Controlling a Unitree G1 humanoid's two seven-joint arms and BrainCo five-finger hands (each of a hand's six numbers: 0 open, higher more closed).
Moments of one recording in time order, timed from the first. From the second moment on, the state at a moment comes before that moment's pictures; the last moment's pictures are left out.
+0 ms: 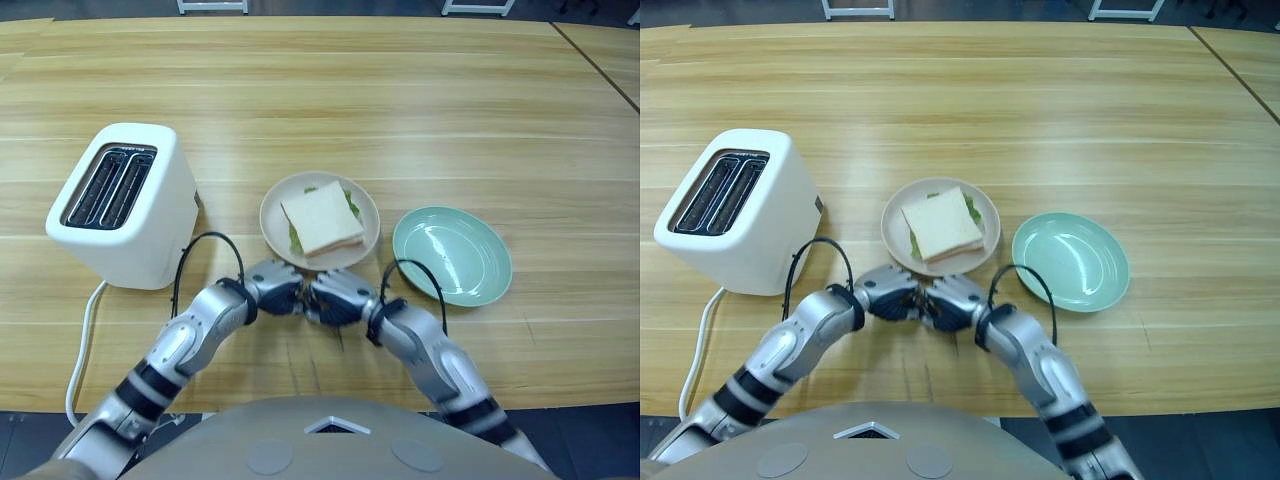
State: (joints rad) left arm -0.08 0.36 -0.59 -0.10 1.07 -0.02 -0.47; right arm 0.09 -0.36 0.39 -0.09 -1.01 -0.20 0.35
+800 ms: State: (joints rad) left arm 0.68 0.11 -0.20 -0.68 0.09 -0.19 -0.21; right arm 0.83 -0.24 0.06 -0.63 -0.06 -0.36 0.14
